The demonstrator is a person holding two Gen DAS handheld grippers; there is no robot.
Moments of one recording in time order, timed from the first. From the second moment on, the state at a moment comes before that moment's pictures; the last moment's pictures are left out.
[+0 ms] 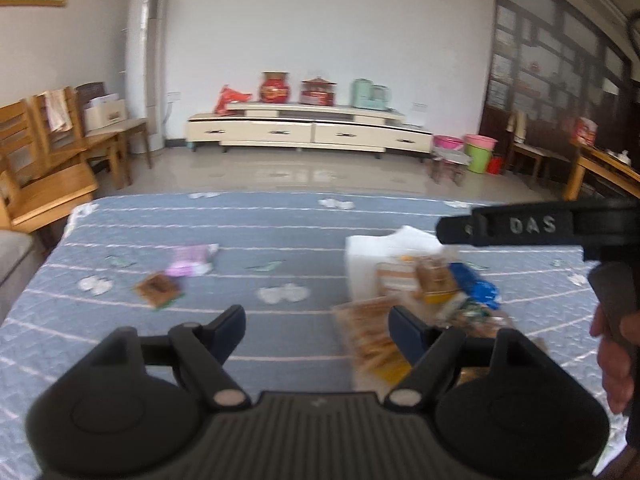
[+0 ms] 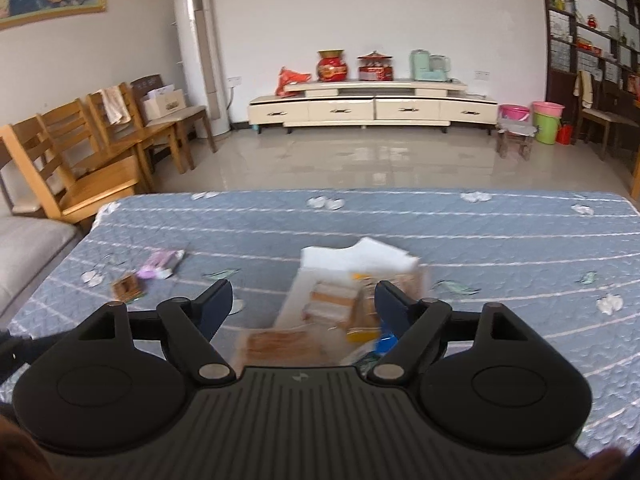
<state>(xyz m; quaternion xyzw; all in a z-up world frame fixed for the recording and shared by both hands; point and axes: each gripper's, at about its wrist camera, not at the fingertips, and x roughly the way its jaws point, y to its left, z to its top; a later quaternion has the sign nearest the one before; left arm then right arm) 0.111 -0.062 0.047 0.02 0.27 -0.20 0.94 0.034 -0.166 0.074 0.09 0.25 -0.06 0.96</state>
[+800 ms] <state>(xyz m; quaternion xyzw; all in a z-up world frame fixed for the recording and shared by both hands) 0.324 -0.009 -0.043 -0.08 0.39 0.02 0.92 0.083 -0.099 0.046 0.07 0.26 0.03 0.96</state>
